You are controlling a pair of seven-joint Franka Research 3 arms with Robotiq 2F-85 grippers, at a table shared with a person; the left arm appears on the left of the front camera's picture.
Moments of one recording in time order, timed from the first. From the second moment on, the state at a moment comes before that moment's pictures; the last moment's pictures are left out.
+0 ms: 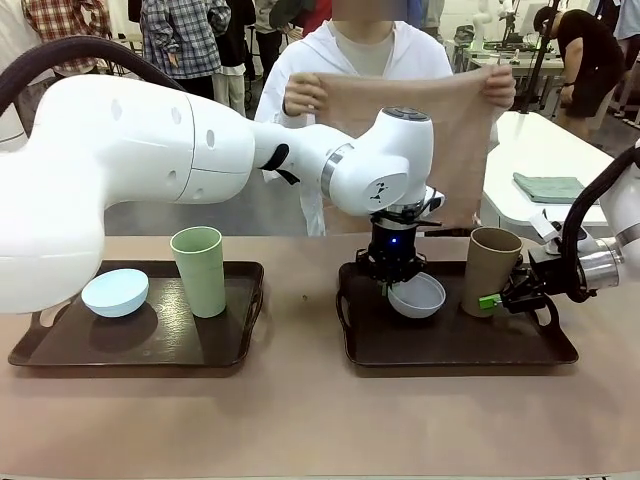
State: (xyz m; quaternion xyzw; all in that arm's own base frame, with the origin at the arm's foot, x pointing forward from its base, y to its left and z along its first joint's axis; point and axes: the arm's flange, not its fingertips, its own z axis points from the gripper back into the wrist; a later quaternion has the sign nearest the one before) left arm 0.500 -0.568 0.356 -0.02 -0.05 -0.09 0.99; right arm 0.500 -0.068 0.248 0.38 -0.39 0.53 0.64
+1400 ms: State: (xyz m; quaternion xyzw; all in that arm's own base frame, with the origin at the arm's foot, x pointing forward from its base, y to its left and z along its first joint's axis) left arm 0.421 -0.514 0.549 -0.02 -0.12 -0.12 0.98; right arm 0.391 -0.079 0.449 0.34 -0.41 0.54 0.66
